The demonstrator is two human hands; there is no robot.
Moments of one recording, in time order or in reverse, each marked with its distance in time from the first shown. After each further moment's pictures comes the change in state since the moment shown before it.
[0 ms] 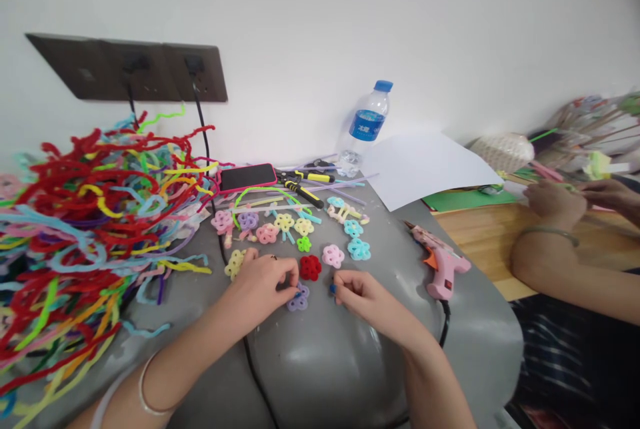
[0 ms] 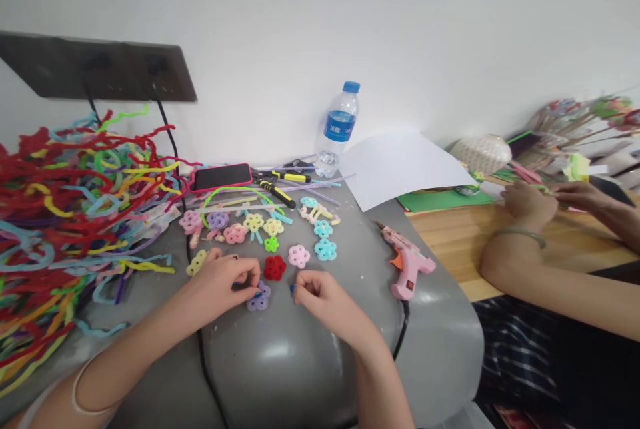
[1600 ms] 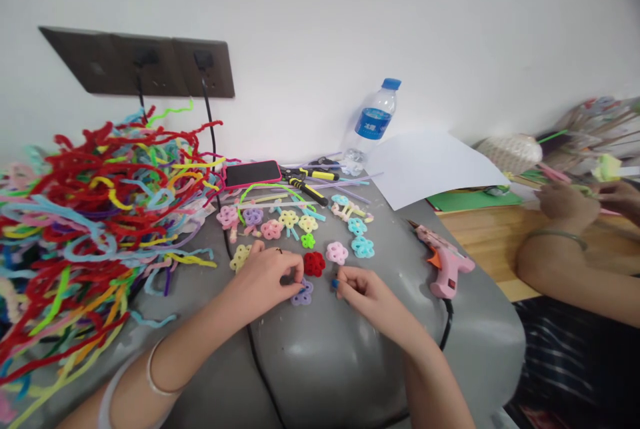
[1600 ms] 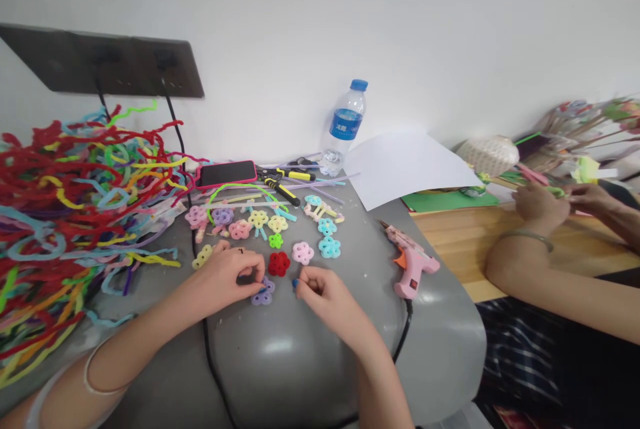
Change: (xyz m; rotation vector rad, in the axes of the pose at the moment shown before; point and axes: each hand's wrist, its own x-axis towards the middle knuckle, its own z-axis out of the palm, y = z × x) left_hand 0.001 -0.004 -0.001 -0.026 0.013 0.060; right_hand -0.002 0.000 0.007 -0.042 0.075 -0.054
